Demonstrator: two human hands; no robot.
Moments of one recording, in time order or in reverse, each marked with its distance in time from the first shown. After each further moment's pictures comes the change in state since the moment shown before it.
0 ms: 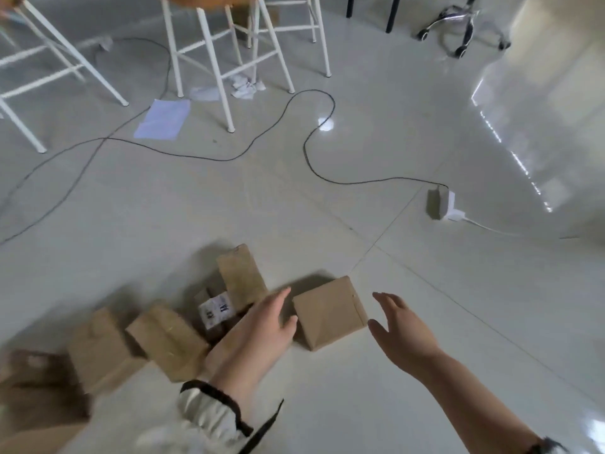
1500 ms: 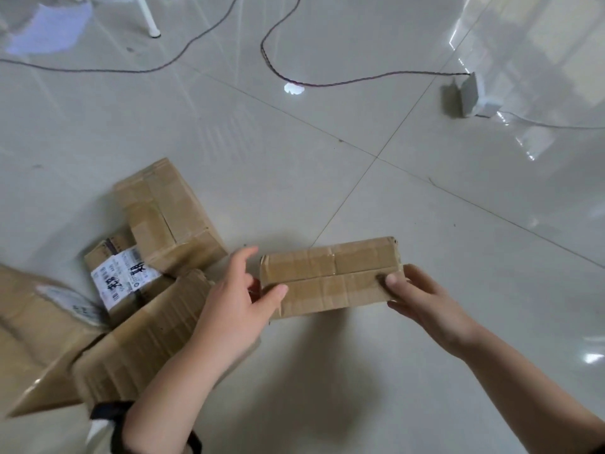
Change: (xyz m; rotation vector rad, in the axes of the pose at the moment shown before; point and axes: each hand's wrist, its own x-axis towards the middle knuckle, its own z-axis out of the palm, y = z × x) left_hand 0.088 -0.128 0.187 -0.265 0.130 0.130; right_hand 0.123 0.169 0.224 1.117 -0.095 0.030
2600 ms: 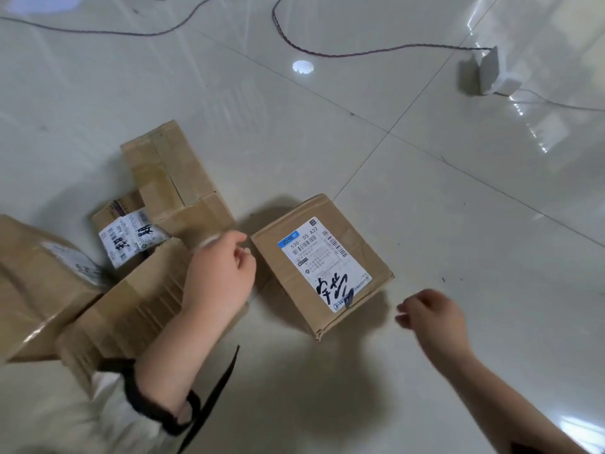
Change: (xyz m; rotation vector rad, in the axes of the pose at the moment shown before) left_hand 0.002 -0.027 -0.005 0.324 0.181 0.005; right_hand -0.028 0.042 0.032 -0.352 0.589 0.193
